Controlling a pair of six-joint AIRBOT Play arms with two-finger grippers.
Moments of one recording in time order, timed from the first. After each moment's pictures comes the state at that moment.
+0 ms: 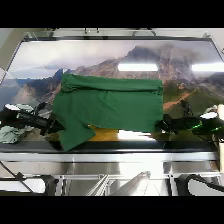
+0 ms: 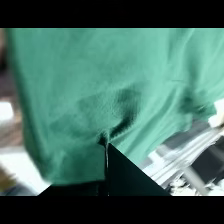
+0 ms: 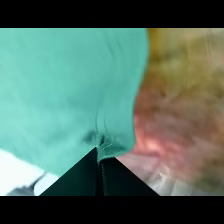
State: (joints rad) left arm 0.42 -1.59 0.86 0.90 -1.37 -1.16; right arm -0.27 -1.34 0.53 -0.62 0.99 1.04
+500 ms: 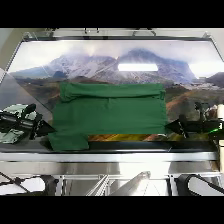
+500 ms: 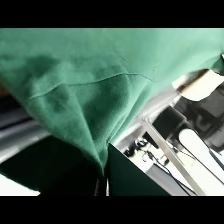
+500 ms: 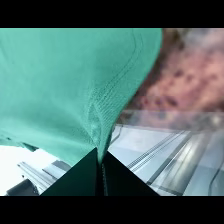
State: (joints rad) left arm 0.56 -1.49 0.84 0.87 -1.66 -1.17; right arm -0.51 -1.25 0.54 -0.62 1.26 1.02
